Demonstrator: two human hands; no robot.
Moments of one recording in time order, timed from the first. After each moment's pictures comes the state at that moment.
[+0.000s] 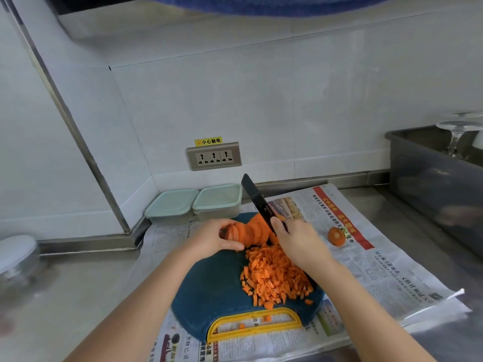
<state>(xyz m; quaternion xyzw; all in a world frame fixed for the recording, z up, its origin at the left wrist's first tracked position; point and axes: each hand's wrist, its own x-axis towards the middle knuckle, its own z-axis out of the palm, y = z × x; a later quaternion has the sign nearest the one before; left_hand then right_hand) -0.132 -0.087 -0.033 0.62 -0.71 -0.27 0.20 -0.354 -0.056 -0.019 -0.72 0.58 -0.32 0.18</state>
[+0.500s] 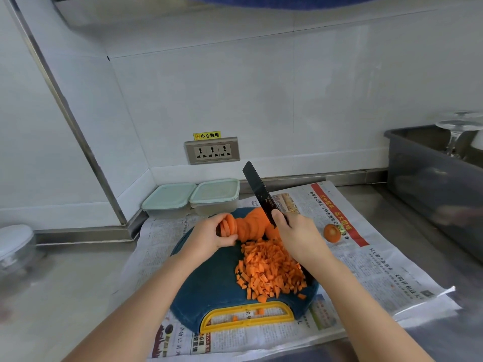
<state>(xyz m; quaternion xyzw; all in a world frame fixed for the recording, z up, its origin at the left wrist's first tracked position) -0.148 -0.066 -0.040 0.60 -0.72 -0.17 0.30 -0.363 -0.049 -0.015 -0.71 0.57 -0.36 0.22</state>
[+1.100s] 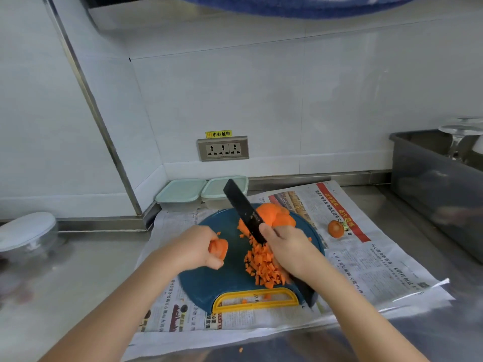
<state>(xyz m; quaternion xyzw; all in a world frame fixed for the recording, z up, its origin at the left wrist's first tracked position) -0.135 0.001 0.008 0.68 -0.72 -0.16 0.00 -0.346 0.003 0.003 -0.72 0.53 -0.27 0.36</state>
